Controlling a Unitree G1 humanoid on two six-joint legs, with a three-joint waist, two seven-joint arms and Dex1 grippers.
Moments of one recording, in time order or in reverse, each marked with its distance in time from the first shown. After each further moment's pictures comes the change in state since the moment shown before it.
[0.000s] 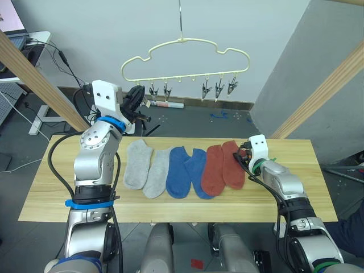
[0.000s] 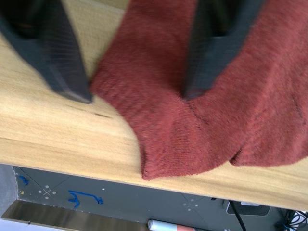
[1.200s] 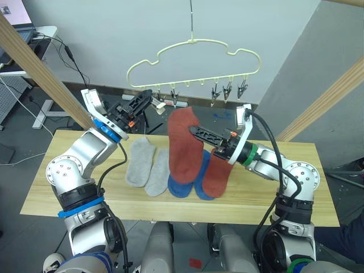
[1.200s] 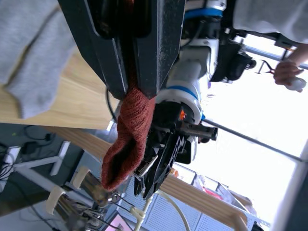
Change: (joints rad) left arm -0.028 -0.085 0.386 -0.007 -1.234 0.802 0.392; right arm -0.093 0.286 -0.297 -0.598 1.124 0.751 -0.194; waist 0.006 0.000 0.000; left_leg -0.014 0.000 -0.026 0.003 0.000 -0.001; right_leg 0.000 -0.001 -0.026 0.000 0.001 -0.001
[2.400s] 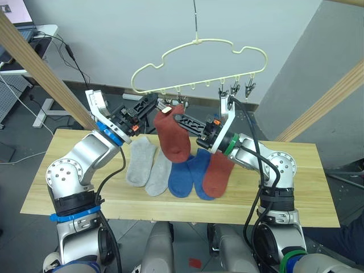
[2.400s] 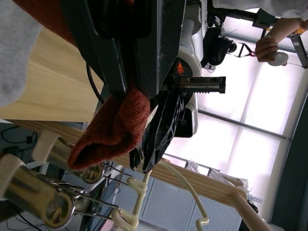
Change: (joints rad) left arm 0.087 0.093 -0.154 -0.083 -0.099 -0.130 0.007; right arm -0.073 0.050 0.109 0.135 0.077 -0.164 -0.120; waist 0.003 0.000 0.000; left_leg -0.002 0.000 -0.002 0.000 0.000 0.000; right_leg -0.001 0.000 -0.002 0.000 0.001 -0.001
